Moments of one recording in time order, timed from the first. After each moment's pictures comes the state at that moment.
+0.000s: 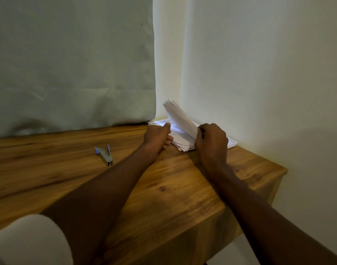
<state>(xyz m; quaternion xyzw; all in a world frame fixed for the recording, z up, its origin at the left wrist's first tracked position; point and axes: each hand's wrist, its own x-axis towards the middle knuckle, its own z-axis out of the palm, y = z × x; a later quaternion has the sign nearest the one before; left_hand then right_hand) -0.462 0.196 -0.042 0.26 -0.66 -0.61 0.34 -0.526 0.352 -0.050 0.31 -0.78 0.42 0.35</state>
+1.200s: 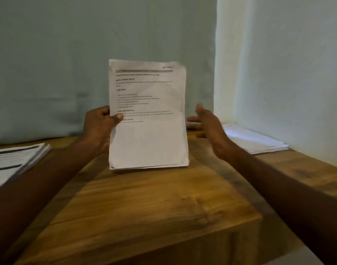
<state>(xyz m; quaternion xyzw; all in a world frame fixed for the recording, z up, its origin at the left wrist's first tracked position) -0.118 0.096 0.019 0.23 -0.64 -0.47 0.56 -0.375 0.253 0.010 0.46 -0.60 0.64 -0.13</state>
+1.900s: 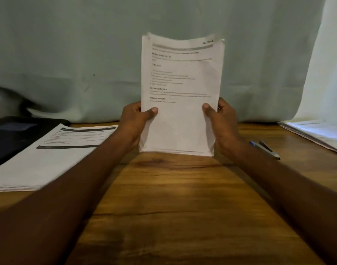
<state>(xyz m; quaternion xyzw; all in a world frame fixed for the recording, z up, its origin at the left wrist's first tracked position) -0.008 0.015 -0.011 0.27 -0.60 -0.51 0.55 -0.217 0.102 -0.014 0.46 -0.46 0.74 -0.18</state>
